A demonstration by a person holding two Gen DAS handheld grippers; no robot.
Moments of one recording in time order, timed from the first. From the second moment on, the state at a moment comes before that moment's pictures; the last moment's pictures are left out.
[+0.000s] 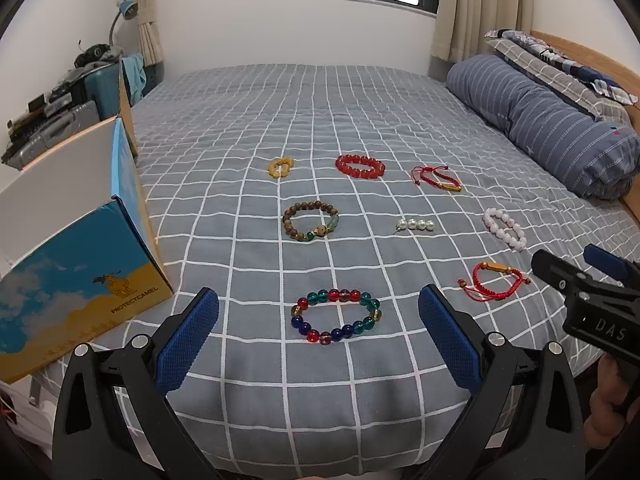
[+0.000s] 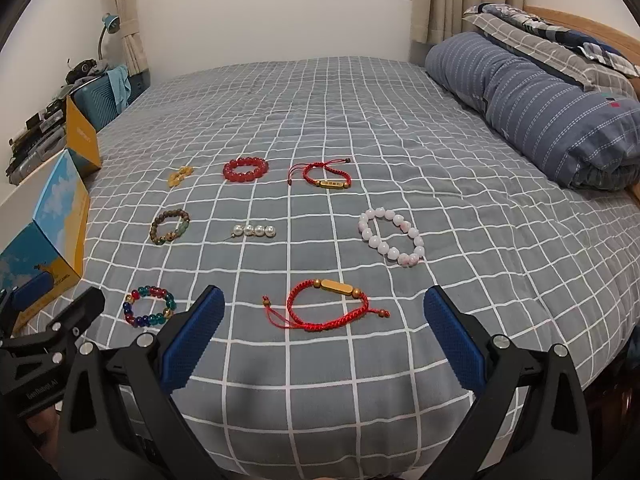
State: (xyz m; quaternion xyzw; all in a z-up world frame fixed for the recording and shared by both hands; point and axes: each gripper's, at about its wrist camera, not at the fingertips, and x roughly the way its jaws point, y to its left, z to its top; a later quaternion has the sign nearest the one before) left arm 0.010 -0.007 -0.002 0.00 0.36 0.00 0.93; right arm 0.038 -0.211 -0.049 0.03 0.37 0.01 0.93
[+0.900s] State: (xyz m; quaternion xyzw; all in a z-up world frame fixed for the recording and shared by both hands) left arm 0.015 0.001 -0.003 -0.02 0.37 0.01 0.93; right arm 0.042 -0.212 -0.050 0.04 0.37 0.01 0.93
